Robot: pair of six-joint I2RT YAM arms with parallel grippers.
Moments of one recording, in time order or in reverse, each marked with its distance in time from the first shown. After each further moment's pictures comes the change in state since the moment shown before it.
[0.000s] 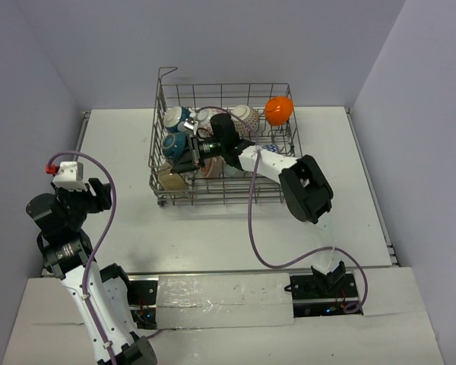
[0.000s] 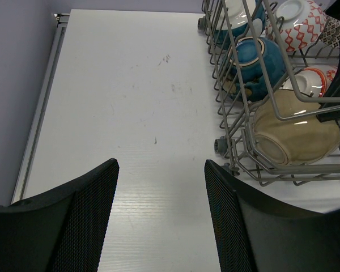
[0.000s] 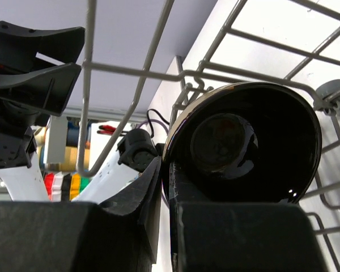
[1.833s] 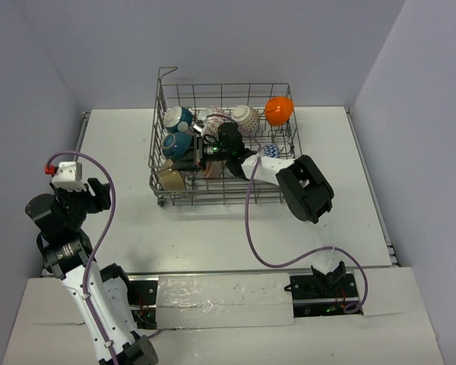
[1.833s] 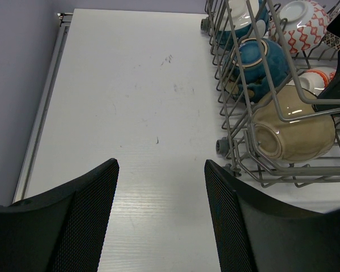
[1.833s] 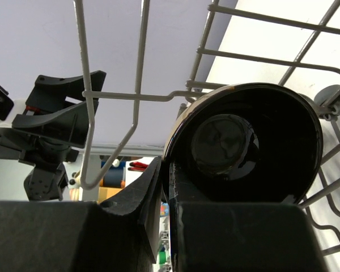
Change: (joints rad) left arm 0.012 0.000 0.000 0.000 0.002 -0.002; right arm -0.005 -0.011 -0.179 0.370 0.117 0.327
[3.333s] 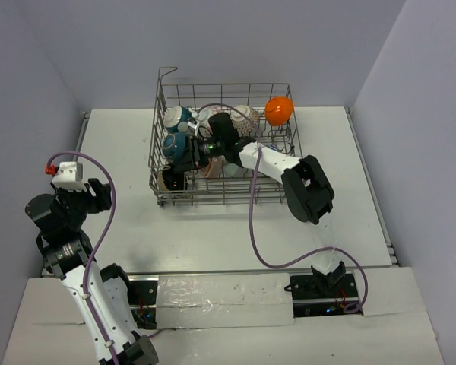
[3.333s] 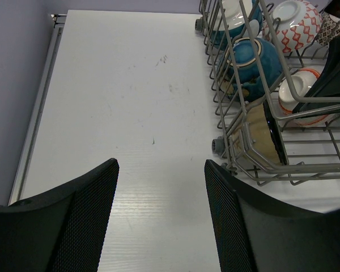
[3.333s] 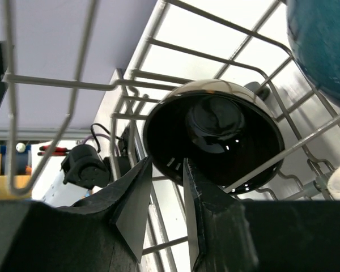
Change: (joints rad) left arm 0.004 0.000 0.000 -0.001 0.026 0.000; right arm 0.005 -0.007 0.206 -0.602 0.087 -0.575
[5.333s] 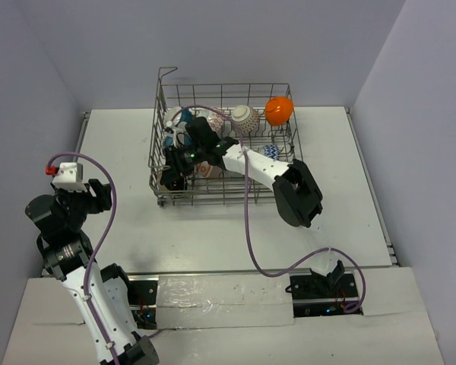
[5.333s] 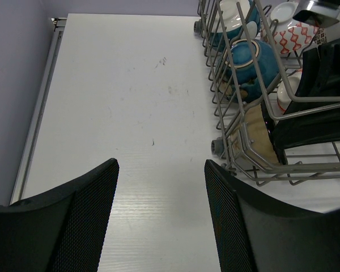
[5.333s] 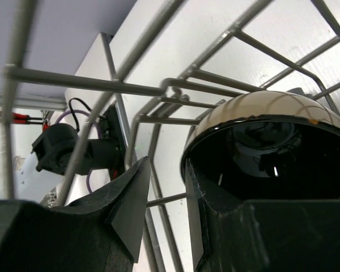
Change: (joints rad) left arm 0.000 -0.011 0.000 0.000 0.005 0.002; right arm 0.133 0.048 0.192 -0.247 0.066 -0.208
